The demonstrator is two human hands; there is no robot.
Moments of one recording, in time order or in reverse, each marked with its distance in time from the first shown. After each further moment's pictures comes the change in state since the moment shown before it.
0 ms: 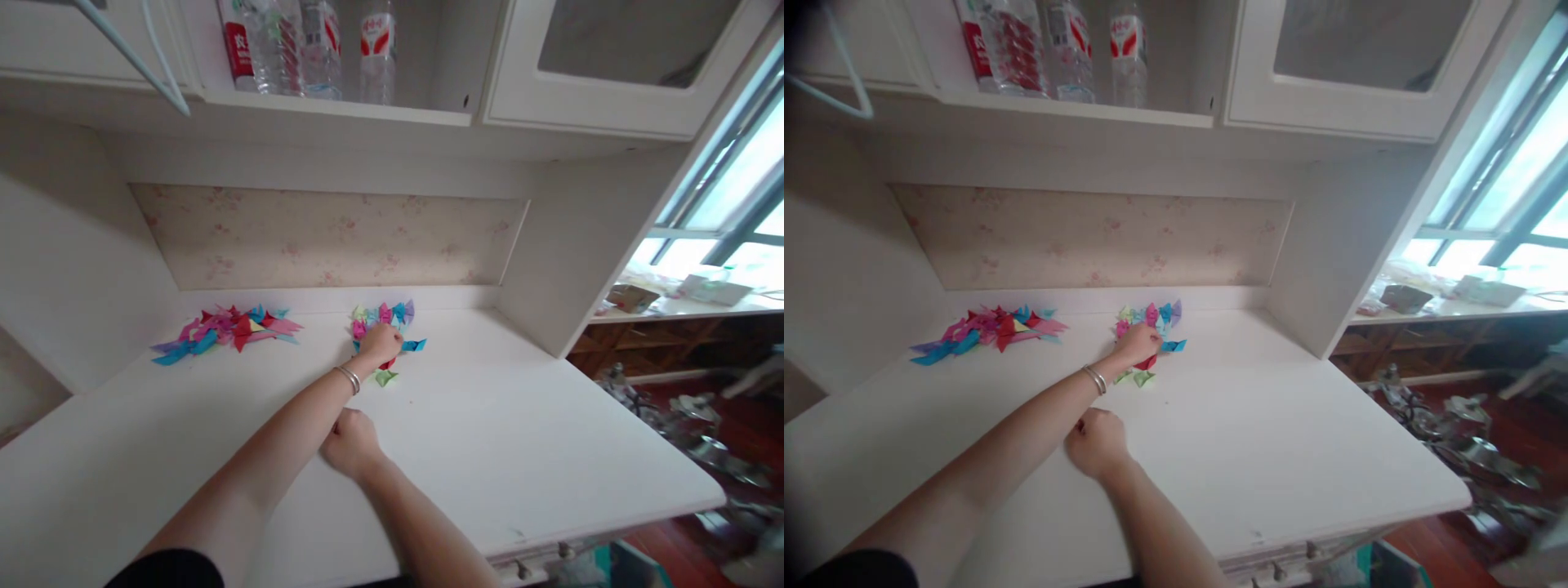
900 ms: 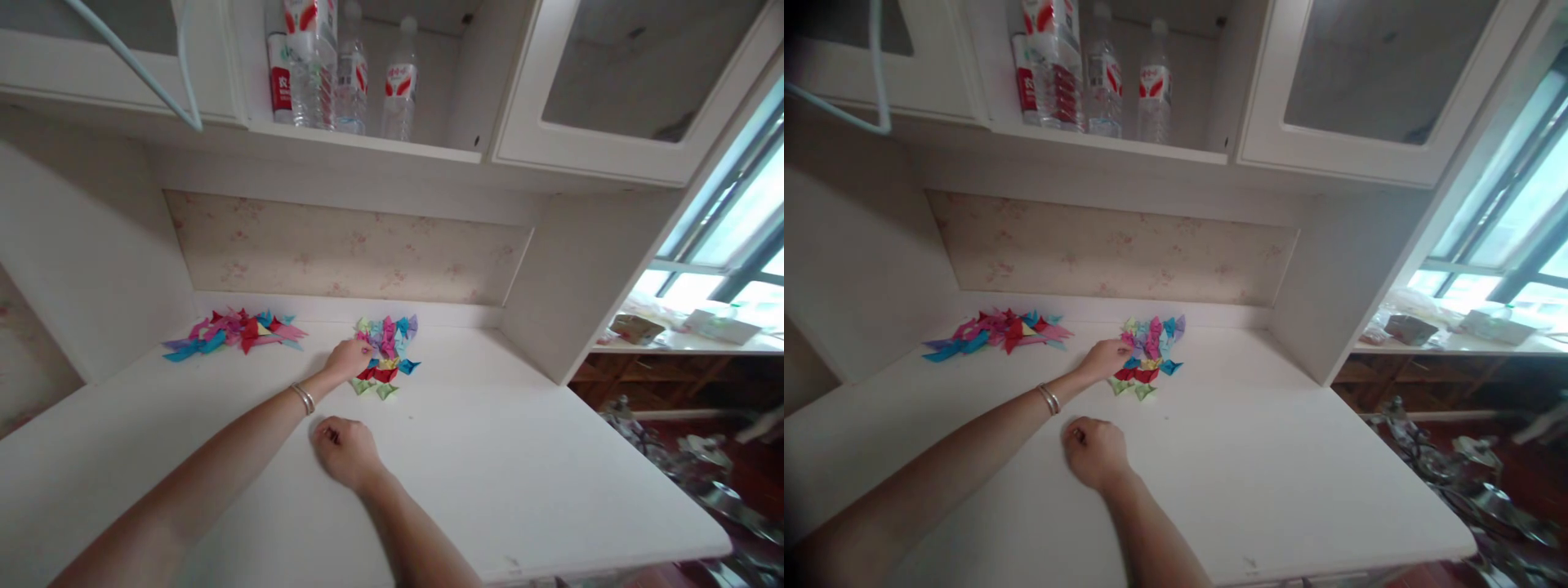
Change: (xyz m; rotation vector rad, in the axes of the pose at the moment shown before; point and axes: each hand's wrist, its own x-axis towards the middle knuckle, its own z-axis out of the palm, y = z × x) left_hand -0.028 -0.064 -0.029 -0.085 0.071 -0.056; right_hand 0.000 0.005 0.002 0.120 0.028 -0.112
